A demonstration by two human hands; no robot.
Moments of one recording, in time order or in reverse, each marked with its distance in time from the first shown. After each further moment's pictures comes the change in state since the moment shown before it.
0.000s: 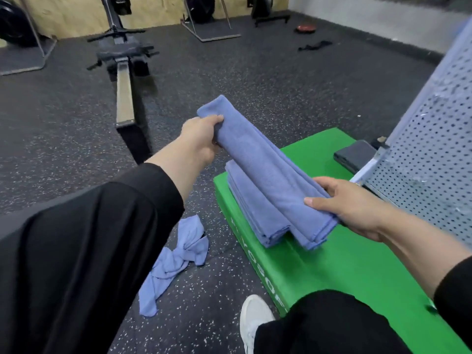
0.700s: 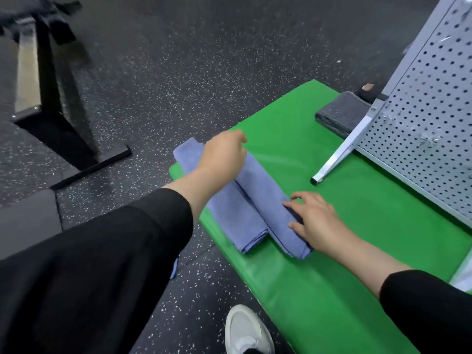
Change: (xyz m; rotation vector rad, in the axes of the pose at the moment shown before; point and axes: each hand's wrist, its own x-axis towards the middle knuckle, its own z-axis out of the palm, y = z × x) left_hand 0.093 -0.181 0.104 1.424 -0.354 0.563; right_hand 0.107 0.186 -0.021 -0.945 0.147 0.022
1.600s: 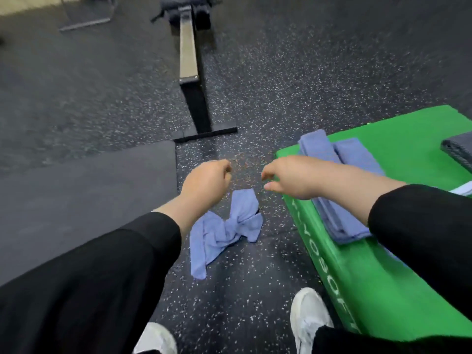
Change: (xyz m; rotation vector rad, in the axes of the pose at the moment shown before) left_hand -0.227 -0.213 -0.126 0.156 0.062 -0.341; right_hand 0.035 -0.319 -0.050 -0.277 -0.317 -0.568
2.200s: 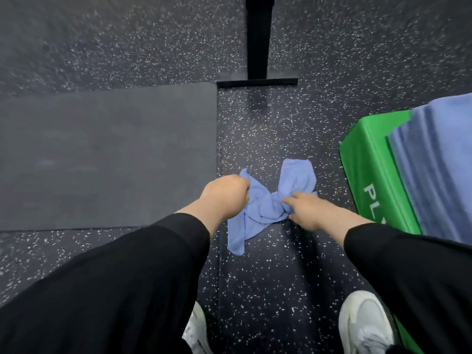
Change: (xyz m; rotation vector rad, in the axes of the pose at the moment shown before) left_hand -0.040 -0.164 0.117 0.095 -0.406 -0.086; right_hand 0.158 -0.042 0.235 -0.074 -0.392 0.109
